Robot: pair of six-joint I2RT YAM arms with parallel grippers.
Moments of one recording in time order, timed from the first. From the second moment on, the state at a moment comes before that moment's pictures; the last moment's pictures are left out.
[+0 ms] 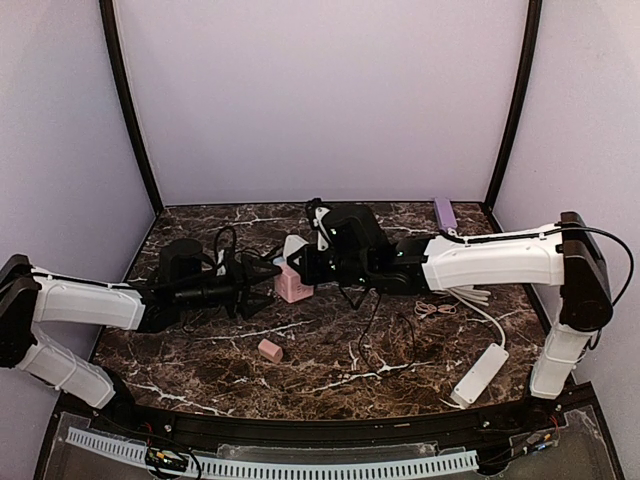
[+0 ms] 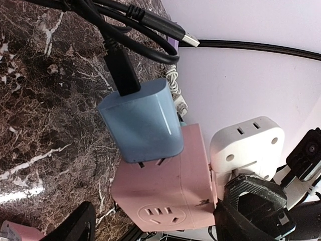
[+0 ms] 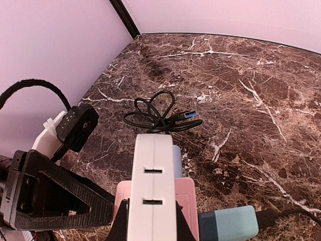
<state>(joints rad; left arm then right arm) -0.67 1.34 0.54 0.47 0.38 -1.40 1.08 1.78 1.32 -0.02 0.19 0.55</state>
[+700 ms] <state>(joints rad) -0.68 1.37 0.54 0.57 0.36 -1.44 1.08 1.78 1.32 0.01 0.18 0.56</state>
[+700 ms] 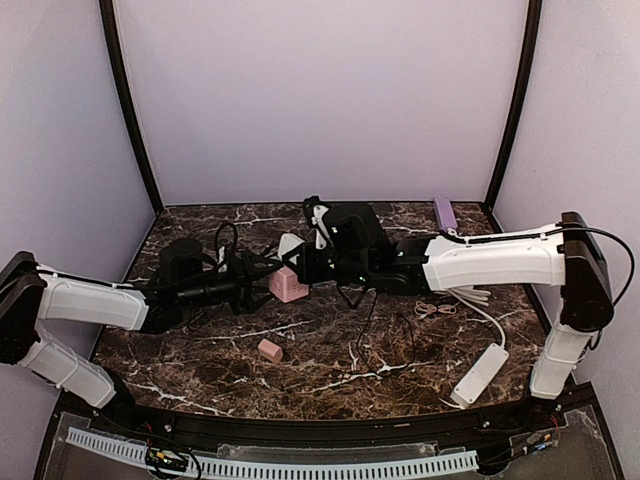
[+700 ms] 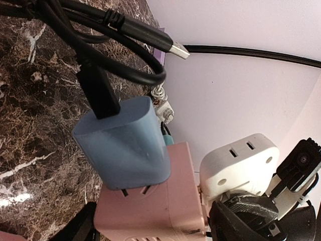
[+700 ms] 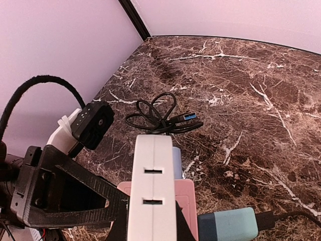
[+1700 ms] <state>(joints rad) -0.69 1.39 0.54 0.56 0.35 -1.42 1.09 1.76 1.27 0.03 0.18 0.61</state>
